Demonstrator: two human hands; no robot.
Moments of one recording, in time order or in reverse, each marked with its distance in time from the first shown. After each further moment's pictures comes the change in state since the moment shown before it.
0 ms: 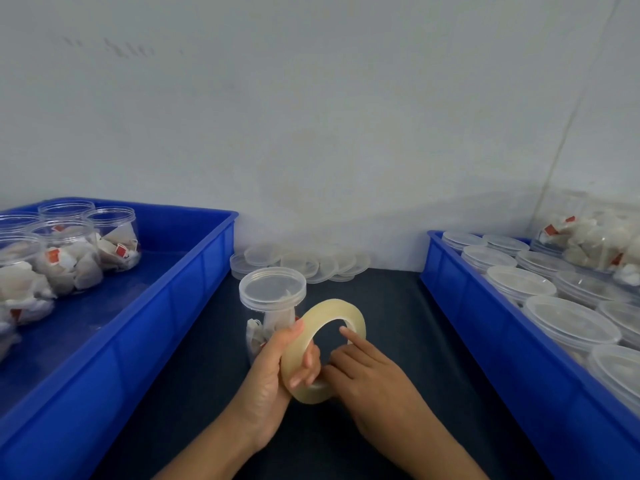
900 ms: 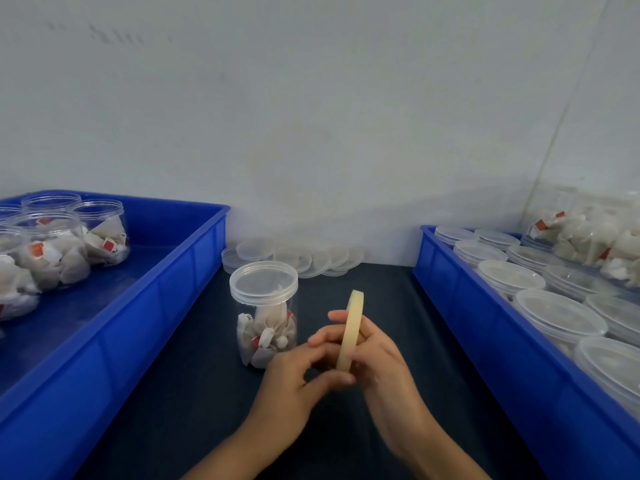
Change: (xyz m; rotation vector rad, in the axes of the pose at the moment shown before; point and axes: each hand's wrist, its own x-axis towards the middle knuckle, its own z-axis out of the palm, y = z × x) left_hand -0.003 -0.023 0.004 0.776 -0.215 0.306; right_hand 0.002 -0.014 -0.029 1.741 0.386 0.552
